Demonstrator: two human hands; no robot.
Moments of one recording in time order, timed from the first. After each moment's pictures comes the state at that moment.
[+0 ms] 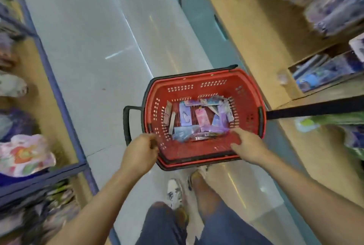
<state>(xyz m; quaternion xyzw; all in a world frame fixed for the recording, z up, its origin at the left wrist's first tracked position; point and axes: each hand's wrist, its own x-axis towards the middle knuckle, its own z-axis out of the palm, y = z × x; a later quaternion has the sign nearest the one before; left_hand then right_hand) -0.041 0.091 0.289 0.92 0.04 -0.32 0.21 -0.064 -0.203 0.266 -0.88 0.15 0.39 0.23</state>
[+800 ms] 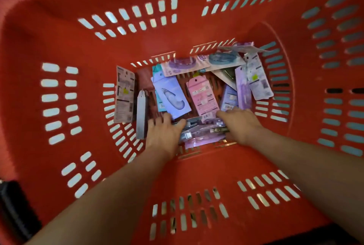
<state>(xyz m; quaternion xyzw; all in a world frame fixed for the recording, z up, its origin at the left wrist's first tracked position) -0.017 0.000 -0.190 0.88 -0.25 -0.40 -0.05 -0.033 -0.227 -0.176 -0.88 -0.07 0.48 -0.02</state>
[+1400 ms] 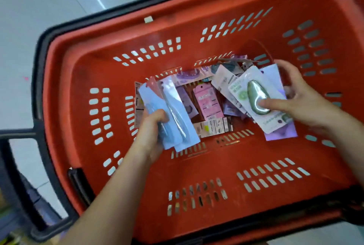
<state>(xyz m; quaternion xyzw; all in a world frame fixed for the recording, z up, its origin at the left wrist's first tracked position) 0.038 0.012 -0.064 0.54 0.37 -0.38 0.65 -0.001 -0.289 -0.038 -0.70 0.32 0.25 0.58</state>
